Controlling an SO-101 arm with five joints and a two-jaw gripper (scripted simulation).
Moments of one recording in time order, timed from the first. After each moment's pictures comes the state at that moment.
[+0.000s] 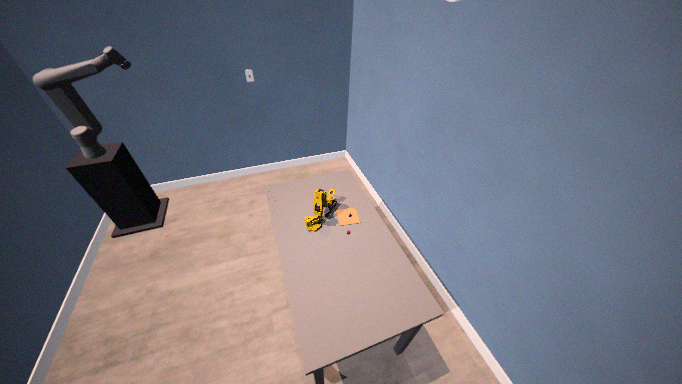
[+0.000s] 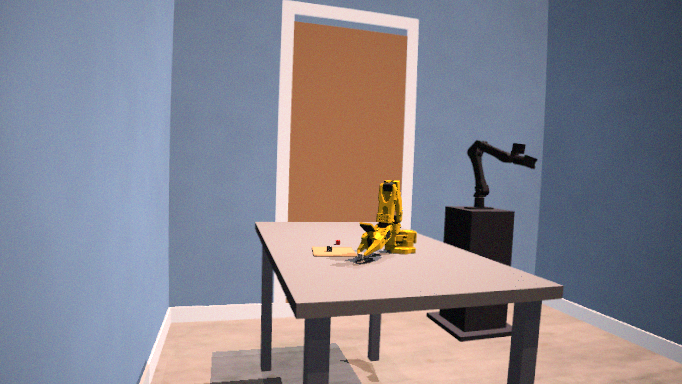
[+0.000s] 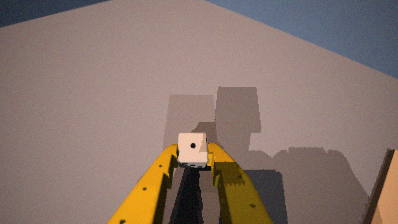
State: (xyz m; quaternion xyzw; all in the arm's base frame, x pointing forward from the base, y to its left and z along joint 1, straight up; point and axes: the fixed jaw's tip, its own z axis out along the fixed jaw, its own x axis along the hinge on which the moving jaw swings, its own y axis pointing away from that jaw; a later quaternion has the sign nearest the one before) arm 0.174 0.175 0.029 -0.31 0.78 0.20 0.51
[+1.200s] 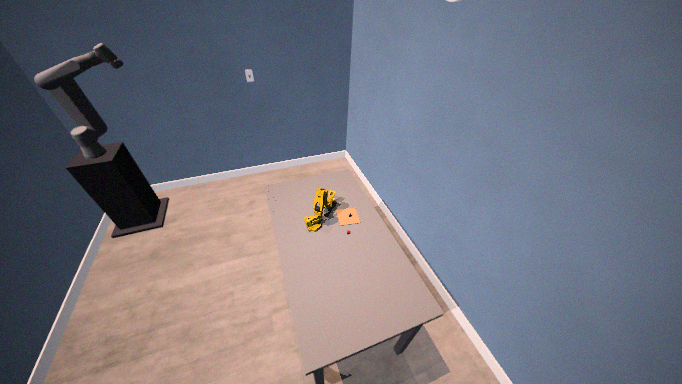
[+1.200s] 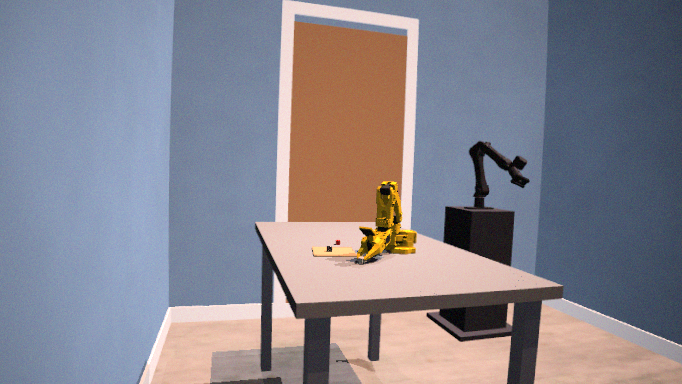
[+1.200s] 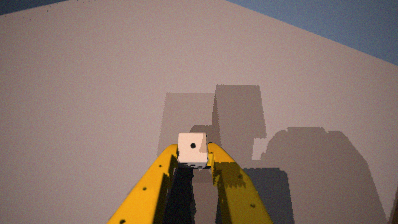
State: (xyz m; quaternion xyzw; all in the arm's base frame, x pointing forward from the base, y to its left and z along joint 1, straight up) arm 0.174 0.175 0.016 -0.31 0.78 0.20 0.51
